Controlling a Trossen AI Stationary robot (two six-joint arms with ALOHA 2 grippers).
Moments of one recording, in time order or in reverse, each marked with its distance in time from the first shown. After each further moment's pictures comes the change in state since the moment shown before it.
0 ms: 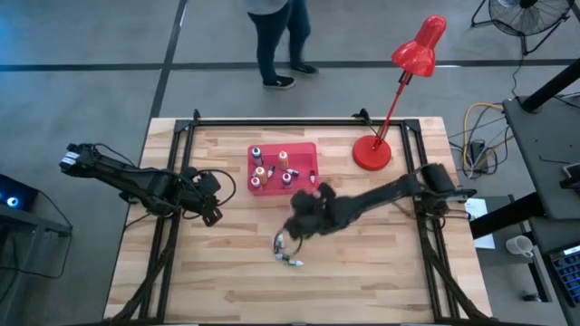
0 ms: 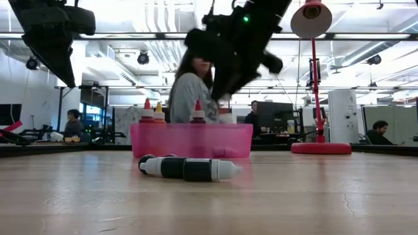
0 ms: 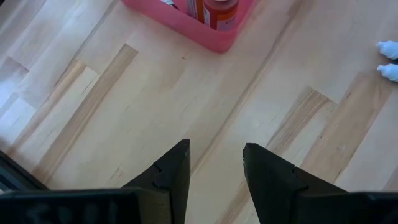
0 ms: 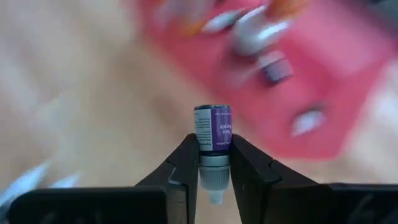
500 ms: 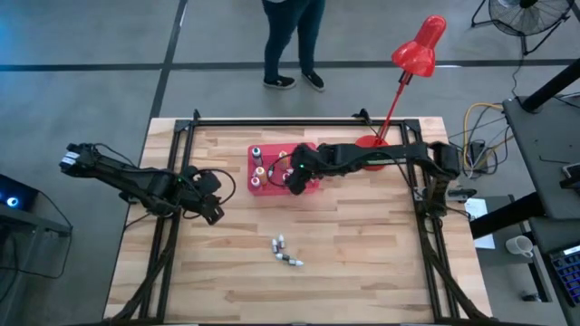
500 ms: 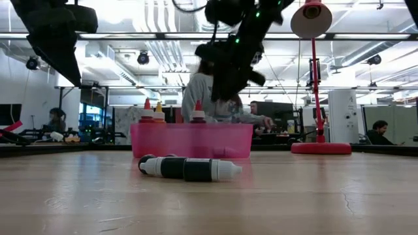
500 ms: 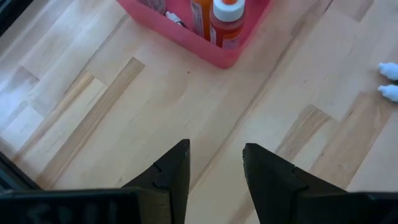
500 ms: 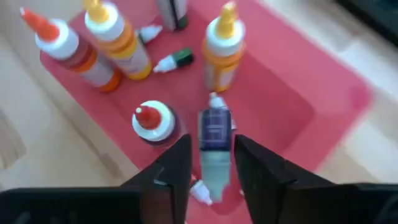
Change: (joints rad) left arm 0.000 0.000 0.000 0.021 -0.053 -0.016; right arm -0.368 -0.120 -0.039 0.093 -0.401 -0.287
